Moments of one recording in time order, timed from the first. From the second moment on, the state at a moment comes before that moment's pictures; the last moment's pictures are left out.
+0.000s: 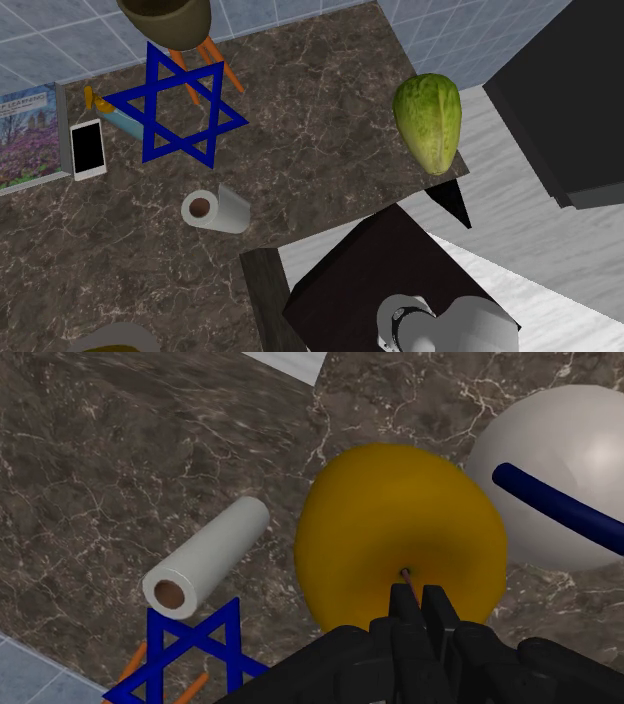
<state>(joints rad) 0.41 0.12 0.55 -1.15 -0.30 1.21 0.88</state>
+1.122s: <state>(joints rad) 0.36 -0.04 0.52 -1.57 -0.20 1.50 0.88</state>
